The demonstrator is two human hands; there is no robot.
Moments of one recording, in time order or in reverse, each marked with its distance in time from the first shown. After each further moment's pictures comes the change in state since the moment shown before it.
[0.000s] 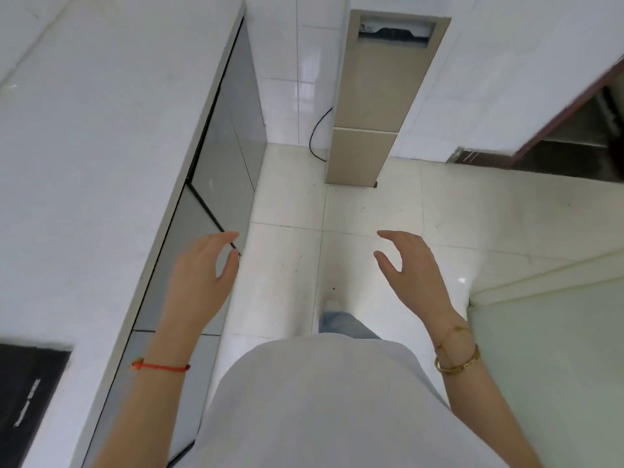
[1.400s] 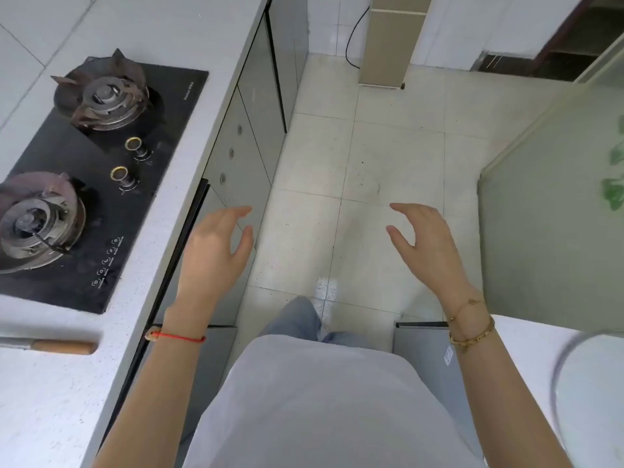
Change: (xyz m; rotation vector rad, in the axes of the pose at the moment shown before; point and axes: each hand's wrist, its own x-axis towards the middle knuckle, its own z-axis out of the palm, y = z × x) left_hand -0.720 -0.034 -0.126 0.034 0.052 0.067; right_hand -0.698 -0.093 0.020 -0.015 -0.044 -0.127
